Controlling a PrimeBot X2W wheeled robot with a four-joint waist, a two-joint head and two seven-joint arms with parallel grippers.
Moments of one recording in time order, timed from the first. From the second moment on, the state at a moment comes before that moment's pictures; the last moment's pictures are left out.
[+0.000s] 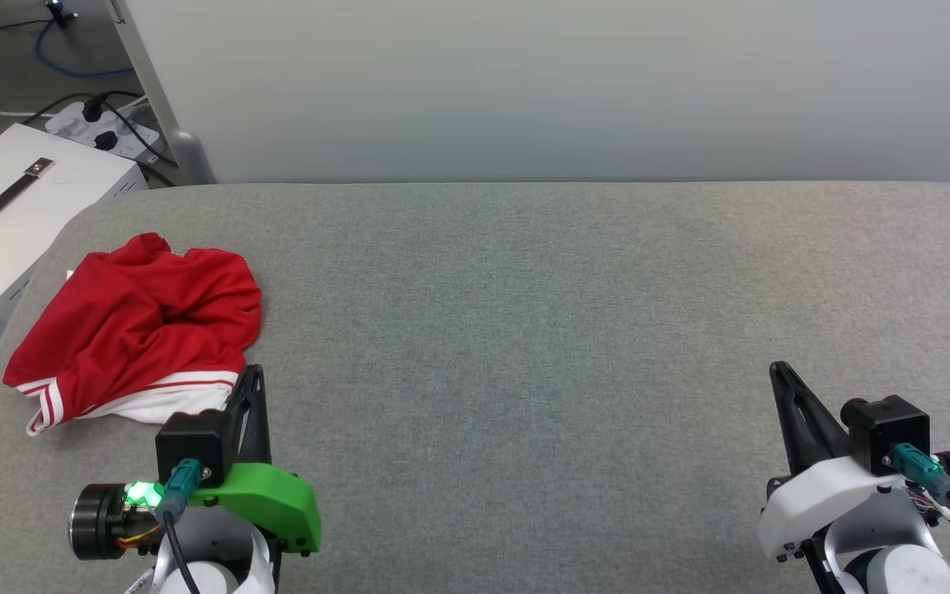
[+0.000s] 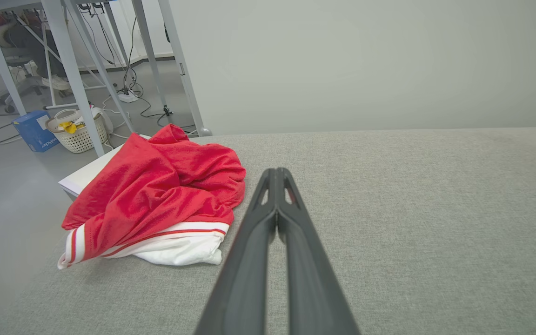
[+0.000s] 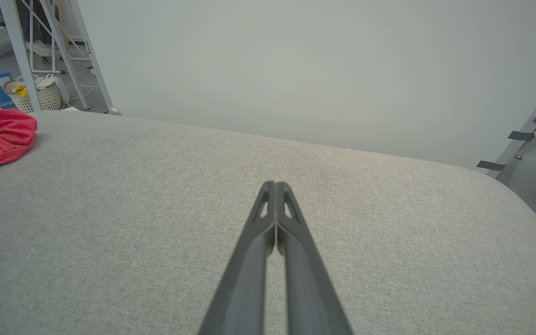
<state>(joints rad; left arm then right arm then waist) -0.01 0.06 0.00 0.00 -0.01 0.00 0.00 -0.01 -0.05 0.00 0.00 0.01 0.13 0.00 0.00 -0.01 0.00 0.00</state>
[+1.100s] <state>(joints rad) -0.01 0.06 0.00 0.02 -0.04 -0.01 -0.02 -0.01 -0.05 -0.01 0.01 0.02 0.13 -0.02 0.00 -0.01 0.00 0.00</state>
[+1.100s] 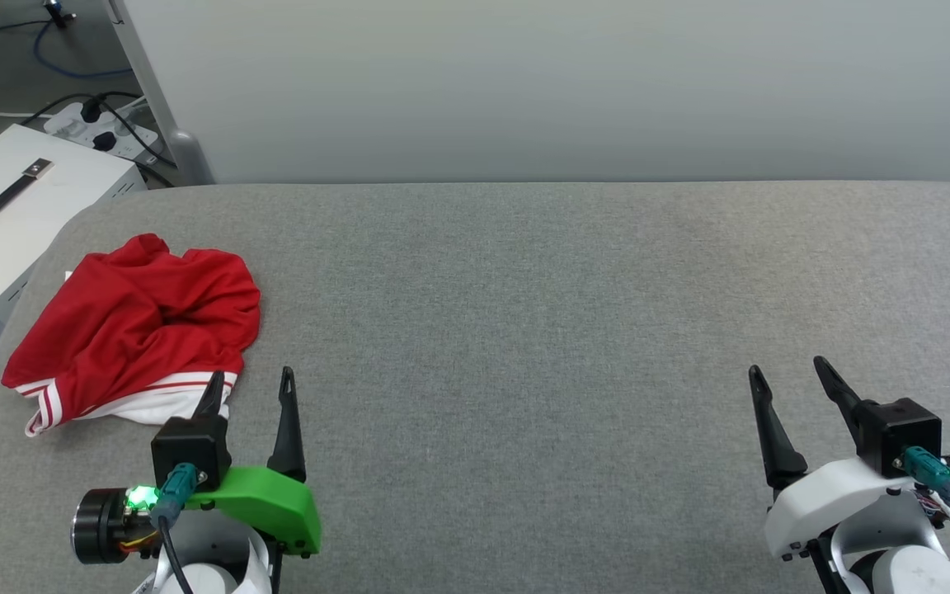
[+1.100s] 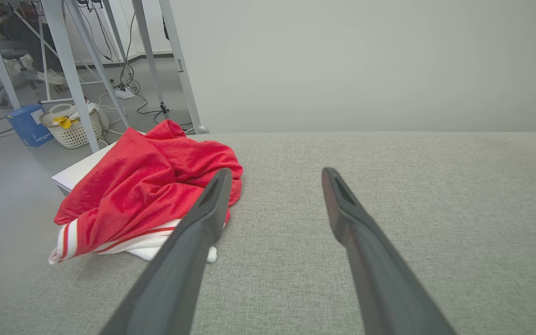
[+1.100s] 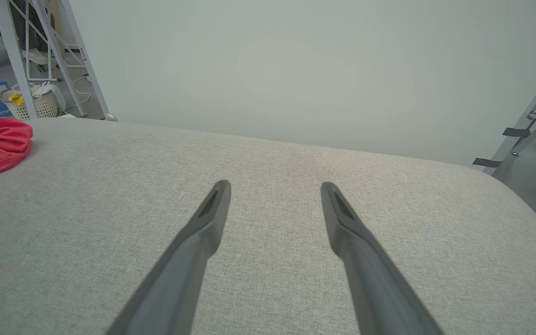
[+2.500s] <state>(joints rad) -0.01 0.06 0.00 0.06 -0.15 -0.03 -0.11 -0.03 -0.05 -0.03 0.04 0.06 0.13 -0.11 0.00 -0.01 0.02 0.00</state>
